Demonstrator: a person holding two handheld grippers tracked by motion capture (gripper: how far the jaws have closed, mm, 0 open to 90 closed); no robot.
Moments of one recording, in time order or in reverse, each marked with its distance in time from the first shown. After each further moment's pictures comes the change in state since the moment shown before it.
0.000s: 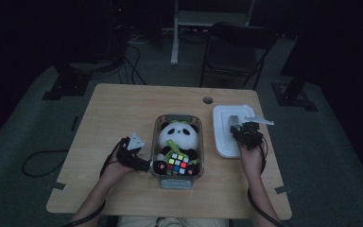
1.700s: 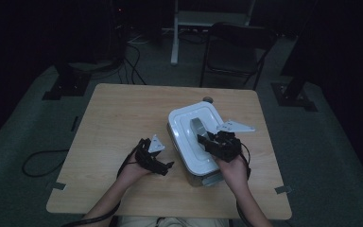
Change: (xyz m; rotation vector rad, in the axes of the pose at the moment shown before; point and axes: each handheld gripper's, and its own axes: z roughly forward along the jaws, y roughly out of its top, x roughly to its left) left arm -0.045 0.033 0.019 -0.004 -0.060 0.061; right arm 0.118 0.012 -0.074 -0.037 0.362 -0.212
